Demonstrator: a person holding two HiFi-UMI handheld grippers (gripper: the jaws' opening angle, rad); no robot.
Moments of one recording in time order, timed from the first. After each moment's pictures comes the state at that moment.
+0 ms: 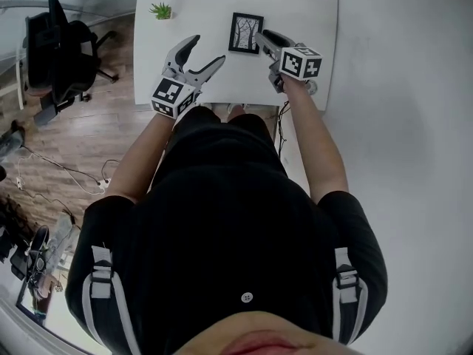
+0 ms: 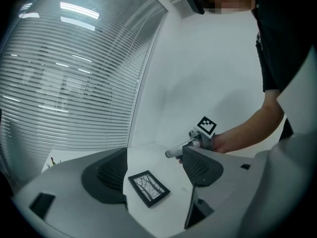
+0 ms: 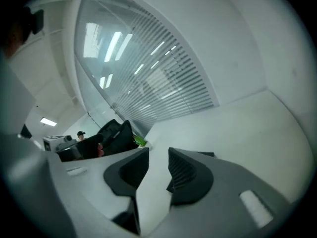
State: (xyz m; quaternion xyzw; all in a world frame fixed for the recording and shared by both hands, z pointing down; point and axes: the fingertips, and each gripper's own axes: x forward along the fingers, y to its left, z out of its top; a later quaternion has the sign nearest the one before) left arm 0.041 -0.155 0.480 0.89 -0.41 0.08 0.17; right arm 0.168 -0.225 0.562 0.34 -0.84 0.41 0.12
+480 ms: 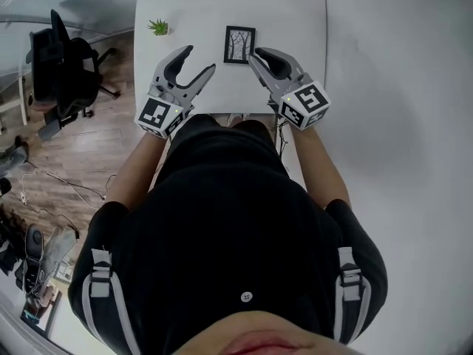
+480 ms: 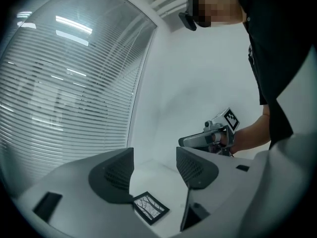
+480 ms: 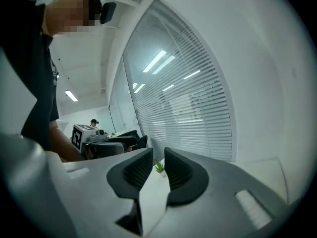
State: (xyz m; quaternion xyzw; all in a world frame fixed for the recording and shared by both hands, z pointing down) left arm 0.037 -0.149 0.391 0.91 -0.40 0.03 0.11; right arm 0.146 -0.167 0.384 0.29 -0.94 0.18 0.06
